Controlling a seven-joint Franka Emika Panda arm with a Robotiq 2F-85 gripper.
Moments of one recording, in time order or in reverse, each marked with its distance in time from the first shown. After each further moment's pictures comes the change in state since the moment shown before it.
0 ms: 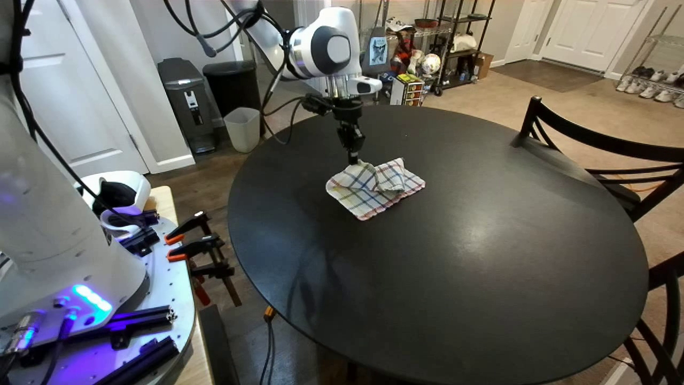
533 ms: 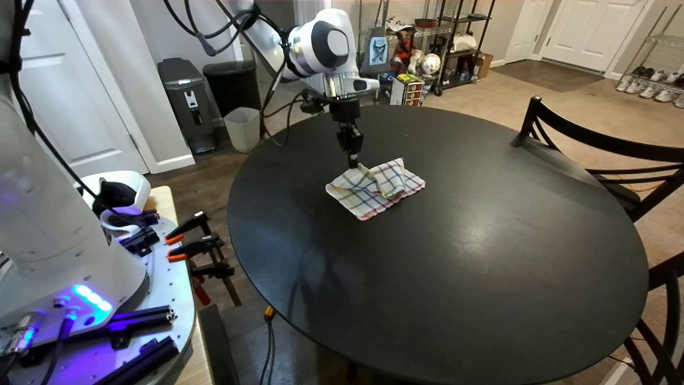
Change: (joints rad) arm 0.043 0.000 -0.031 0.013 -0.122 -0.123 0.120
